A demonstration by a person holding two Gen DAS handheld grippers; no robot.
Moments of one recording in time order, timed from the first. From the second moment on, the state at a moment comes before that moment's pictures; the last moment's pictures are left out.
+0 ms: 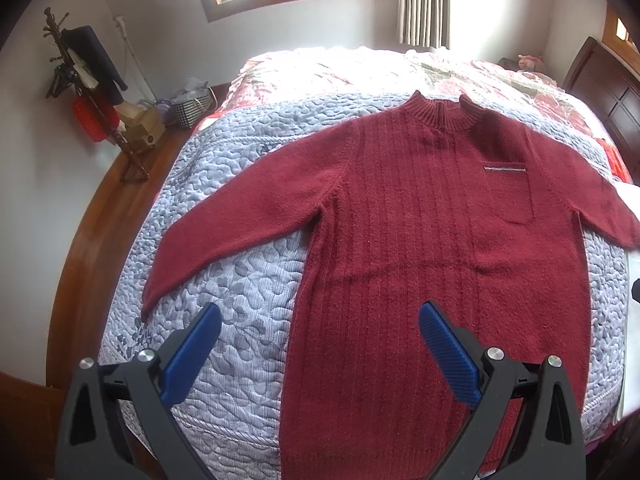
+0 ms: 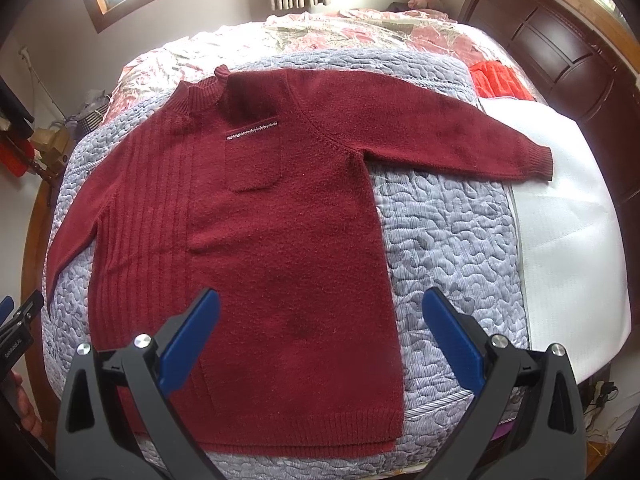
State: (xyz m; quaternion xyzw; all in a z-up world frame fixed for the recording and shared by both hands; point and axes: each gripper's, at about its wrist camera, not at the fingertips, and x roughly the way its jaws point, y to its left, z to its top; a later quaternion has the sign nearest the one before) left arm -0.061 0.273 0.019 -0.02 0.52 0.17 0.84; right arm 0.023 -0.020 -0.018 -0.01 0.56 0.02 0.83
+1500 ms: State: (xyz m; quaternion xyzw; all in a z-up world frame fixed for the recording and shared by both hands) left arm -0.060 0.257 0.020 0.00 0.52 0.18 0.83; right arm 0.031 -0.040 -0.020 0.00 0.56 0.02 0.83
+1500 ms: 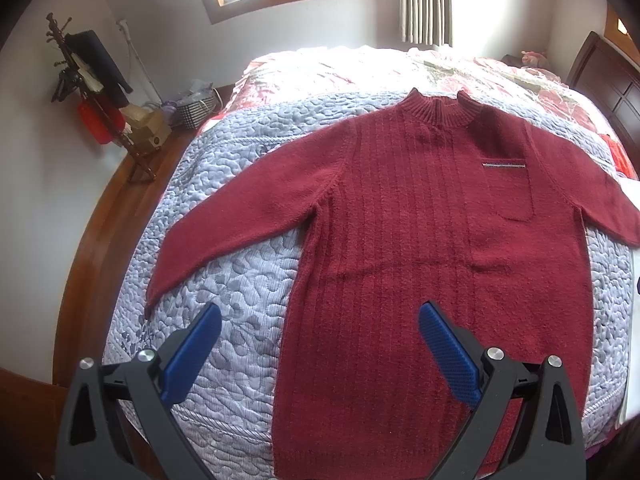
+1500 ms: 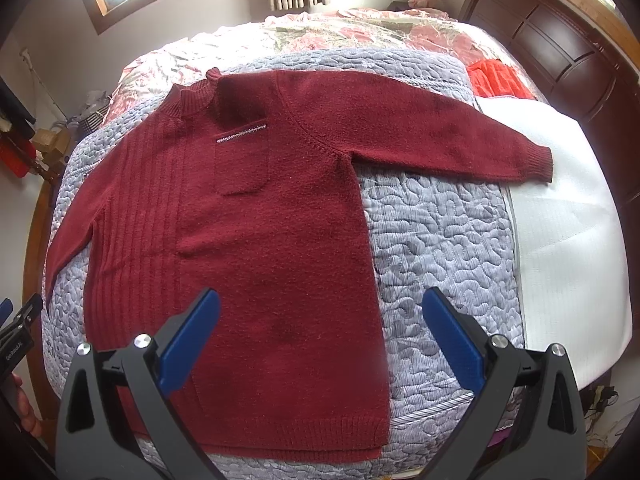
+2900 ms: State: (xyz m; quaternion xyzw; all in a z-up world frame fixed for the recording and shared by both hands) left arm 0.202 -0.045 -0.065 0.01 0.52 0.09 0.85; right arm 0.260 -0.463 -0.151 0.17 0.61 -0.01 0.77
